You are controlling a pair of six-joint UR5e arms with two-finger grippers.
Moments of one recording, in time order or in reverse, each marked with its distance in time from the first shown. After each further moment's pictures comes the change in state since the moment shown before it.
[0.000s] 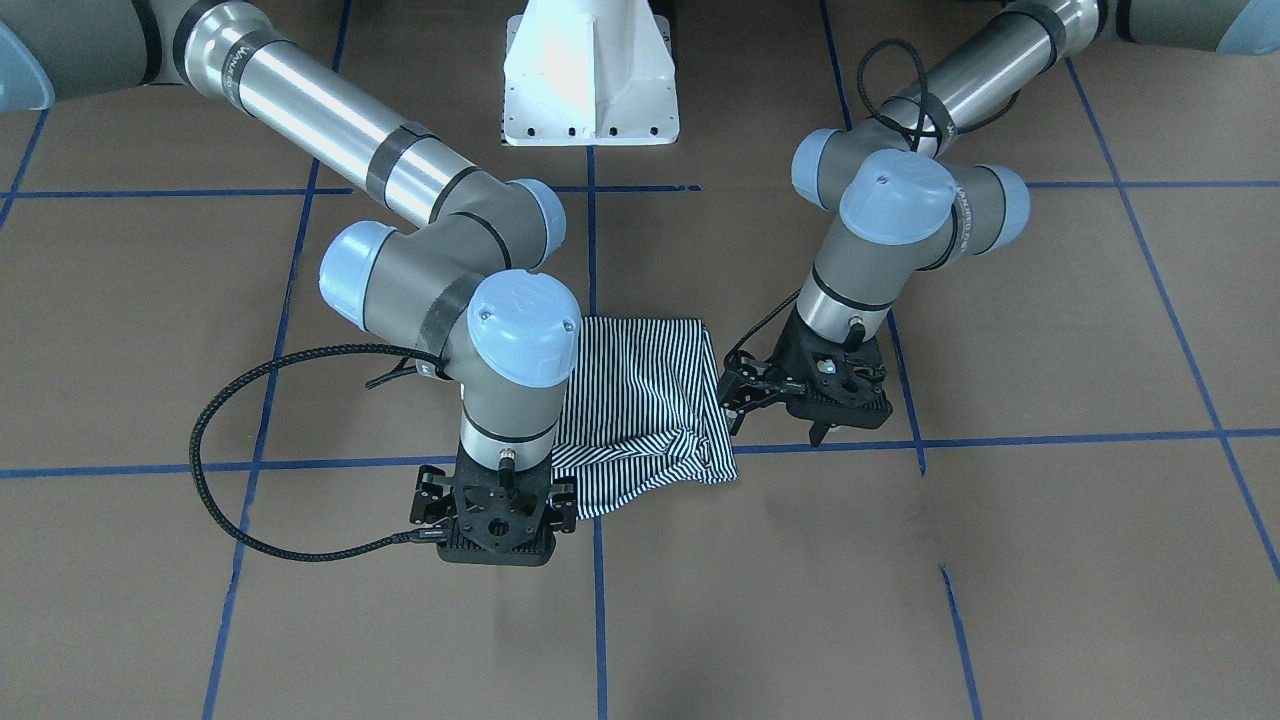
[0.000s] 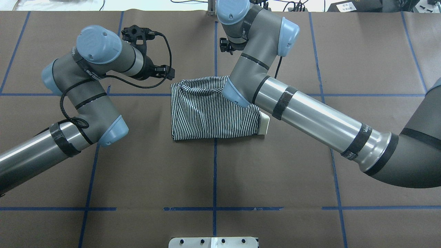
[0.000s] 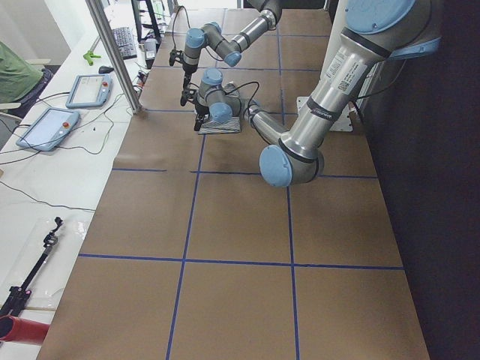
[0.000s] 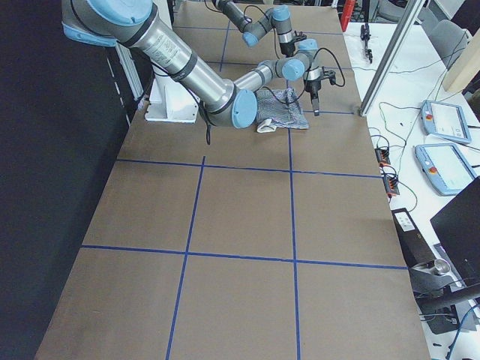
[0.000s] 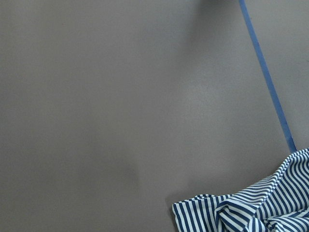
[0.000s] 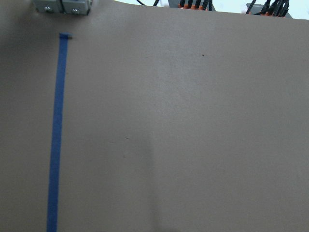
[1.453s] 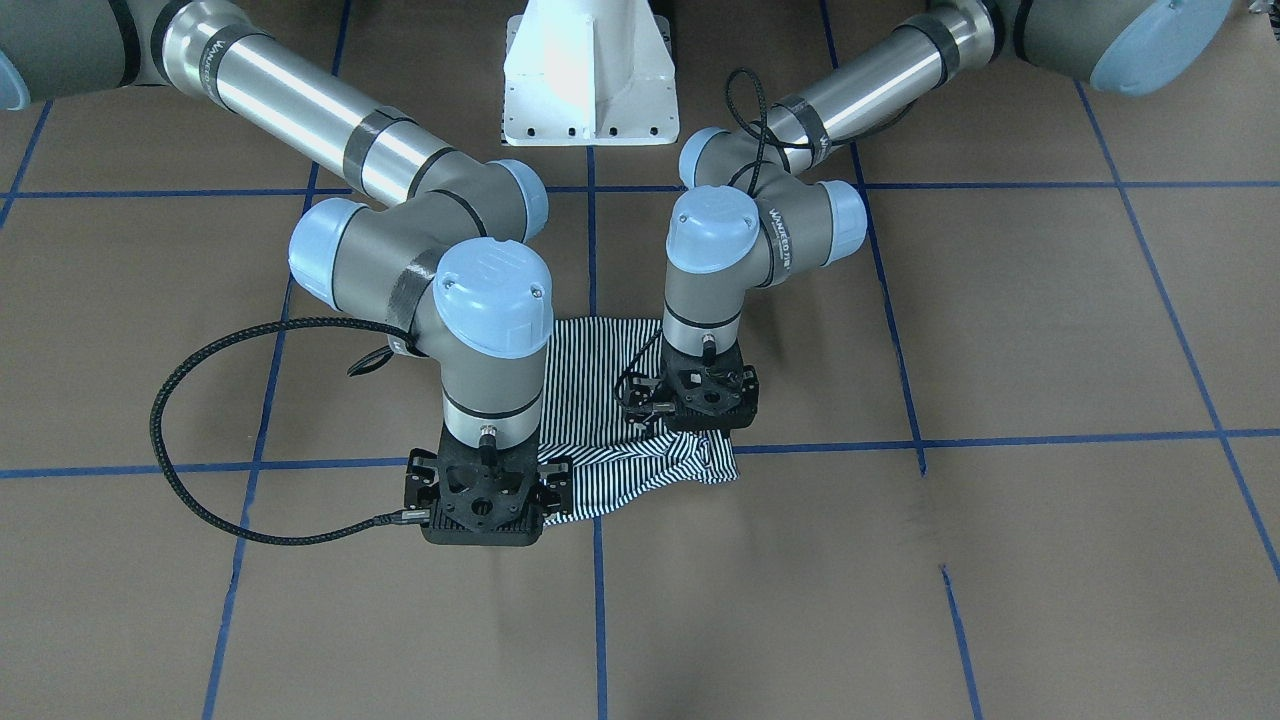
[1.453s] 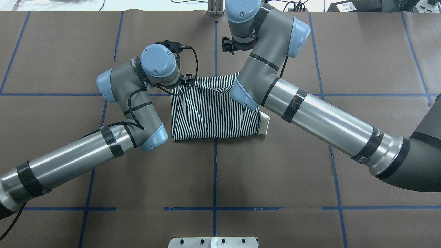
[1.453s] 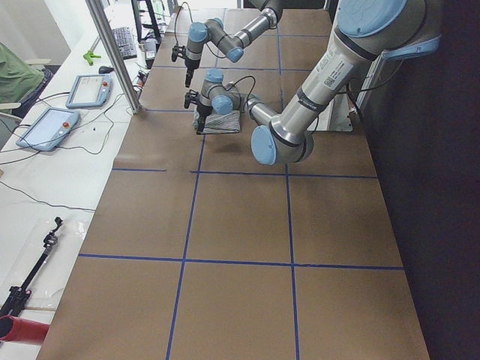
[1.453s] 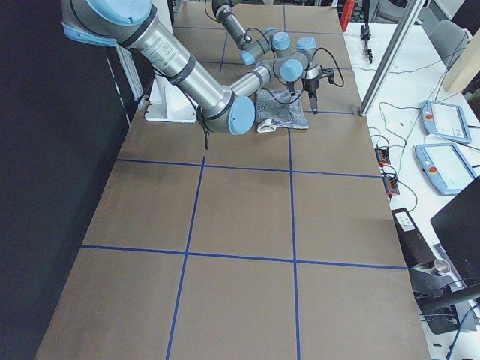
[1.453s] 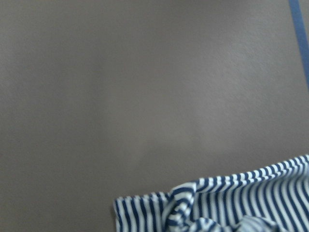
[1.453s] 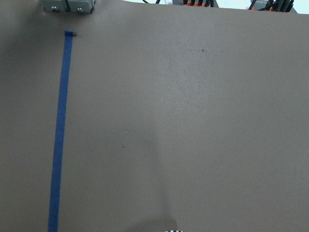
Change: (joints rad) left arm 0.053 -0.185 0.296 0.071 0.162 -0.061; right arm 0.005 -0.060 0.091 0.001 0.022 -0.003
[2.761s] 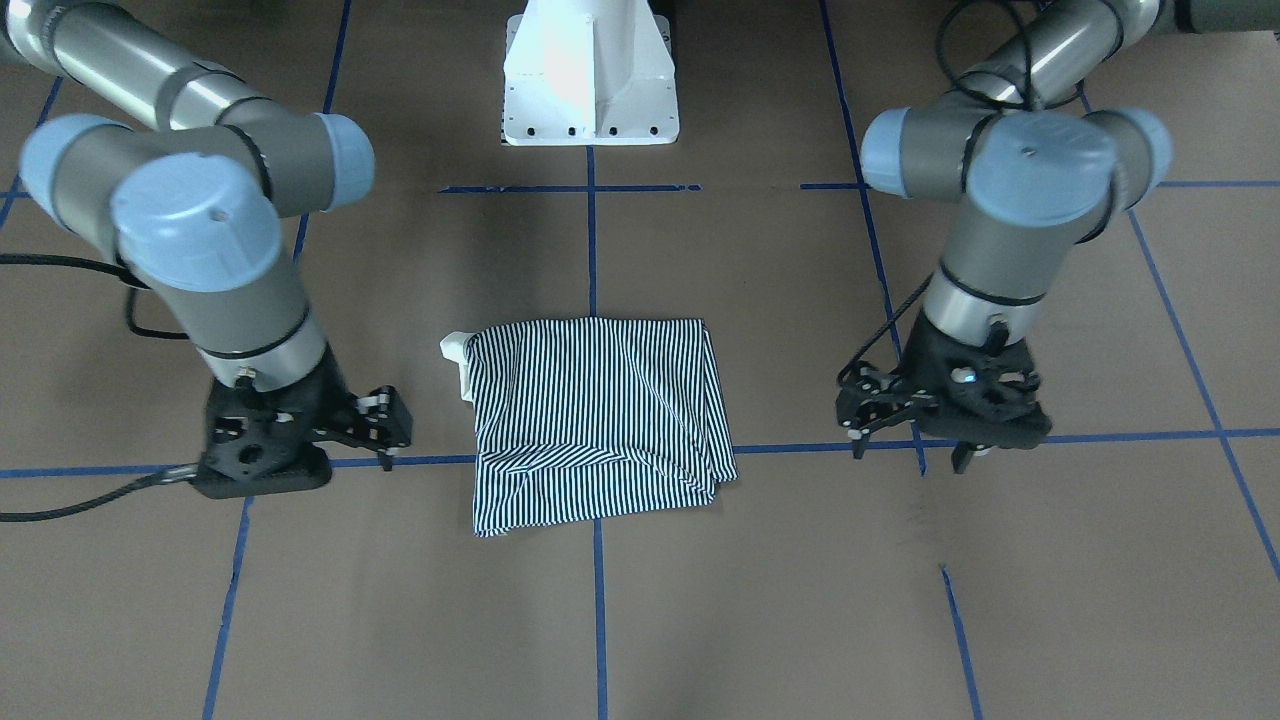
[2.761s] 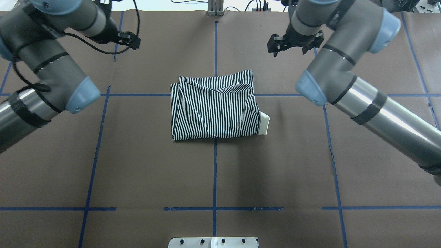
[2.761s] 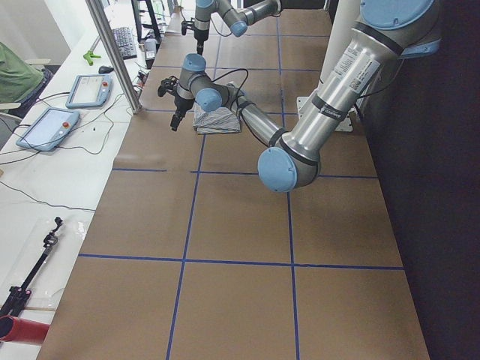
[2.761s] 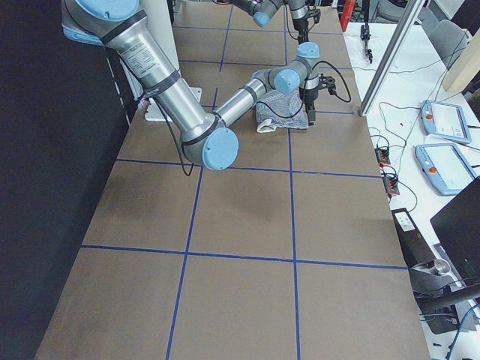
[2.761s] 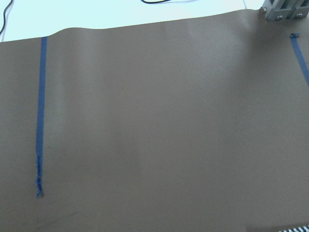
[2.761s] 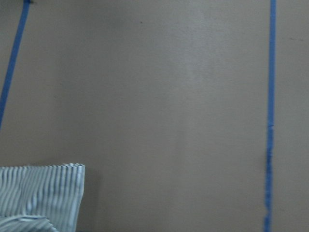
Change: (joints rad) left arm -0.299 0.255 -0.481 0.198 -0.239 0.480; right arm 0.186 -0.364 0.480 -0.144 0.267 -0.301
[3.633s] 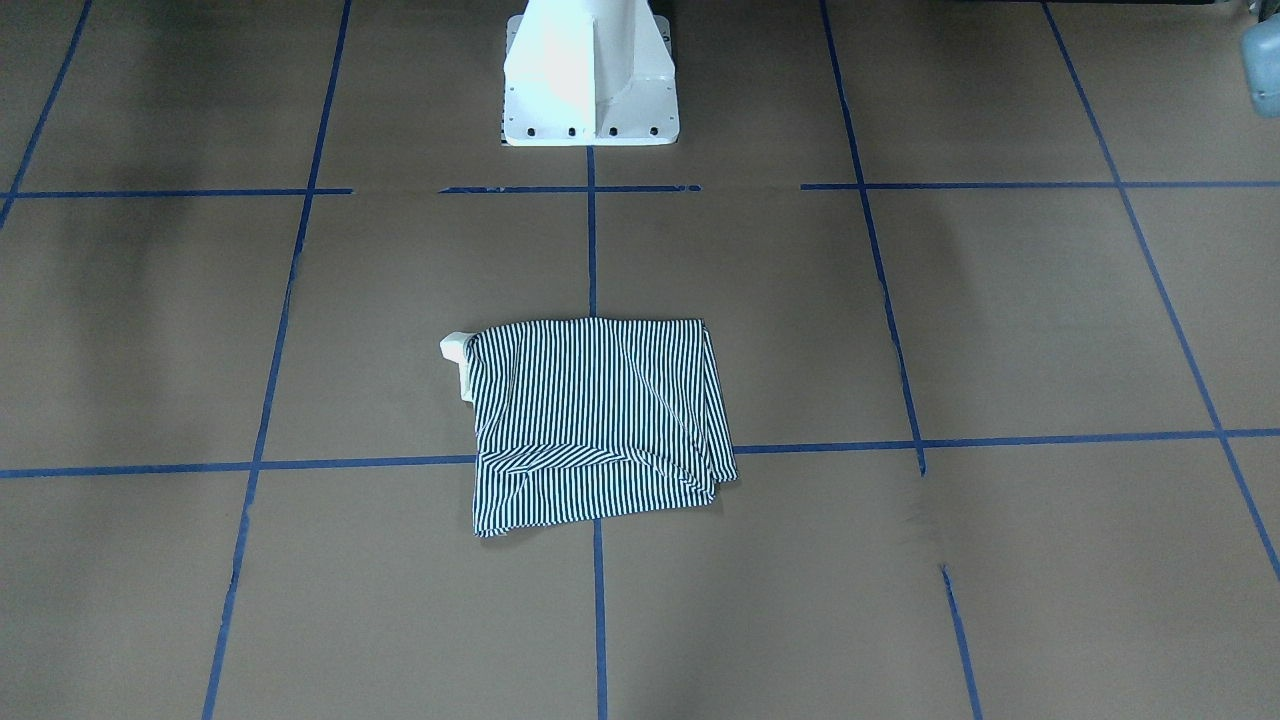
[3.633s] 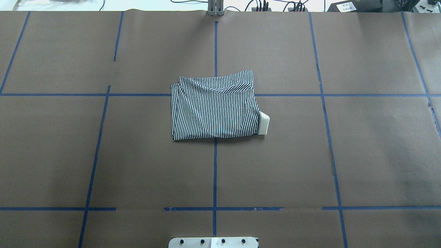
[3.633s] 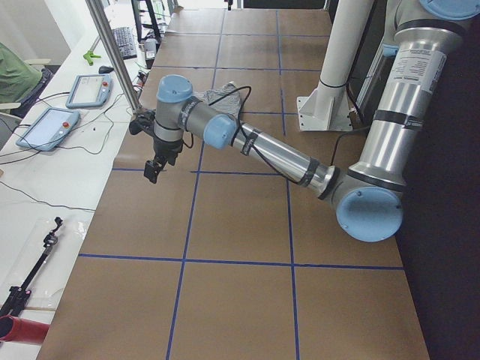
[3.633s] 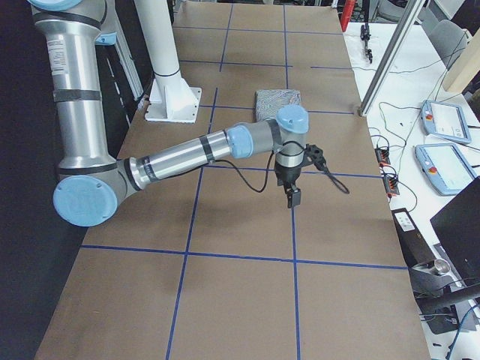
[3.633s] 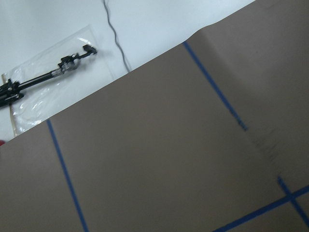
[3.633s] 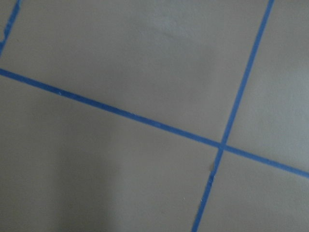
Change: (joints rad) left arm -0.476 0.390 -0.142 0.106 -0.268 0.632; right arm 0.478 -0.654 0.266 -0.075 0.225 -0.779
